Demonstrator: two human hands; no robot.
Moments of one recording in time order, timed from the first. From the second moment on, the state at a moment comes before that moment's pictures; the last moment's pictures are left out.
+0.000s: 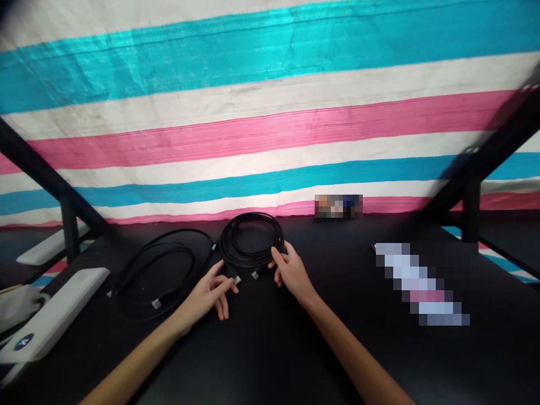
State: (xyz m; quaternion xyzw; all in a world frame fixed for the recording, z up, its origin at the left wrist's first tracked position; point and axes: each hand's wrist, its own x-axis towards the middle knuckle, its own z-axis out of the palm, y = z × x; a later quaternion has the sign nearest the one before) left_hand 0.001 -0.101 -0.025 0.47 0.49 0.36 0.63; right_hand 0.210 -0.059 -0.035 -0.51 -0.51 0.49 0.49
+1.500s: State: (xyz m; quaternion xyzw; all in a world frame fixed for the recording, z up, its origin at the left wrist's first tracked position) left_hand -0.012 -0.097 -0.009 0.43 0.40 0.38 0.72; right_hand 0.207 -0.062 -0.028 -0.55 -0.50 0.47 0.47
